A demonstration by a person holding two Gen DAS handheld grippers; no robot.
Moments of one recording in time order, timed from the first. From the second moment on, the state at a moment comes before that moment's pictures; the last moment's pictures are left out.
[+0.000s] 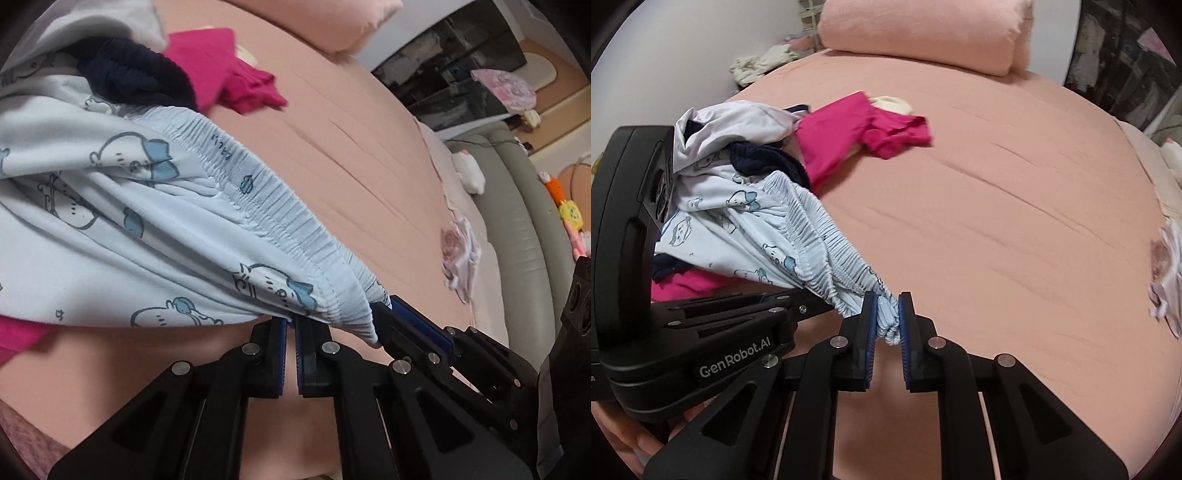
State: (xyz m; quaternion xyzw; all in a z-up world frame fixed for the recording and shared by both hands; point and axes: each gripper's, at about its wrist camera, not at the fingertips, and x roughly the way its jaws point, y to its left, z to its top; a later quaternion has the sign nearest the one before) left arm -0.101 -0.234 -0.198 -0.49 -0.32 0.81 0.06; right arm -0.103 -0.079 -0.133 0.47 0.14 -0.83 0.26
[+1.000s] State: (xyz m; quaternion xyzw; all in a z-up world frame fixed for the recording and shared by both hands) left arm -0.110 -0.302 0.006 -0.30 -0.30 0.90 0.09; right arm -0.098 -0.021 -0.013 0.40 0.02 -0.87 0.30
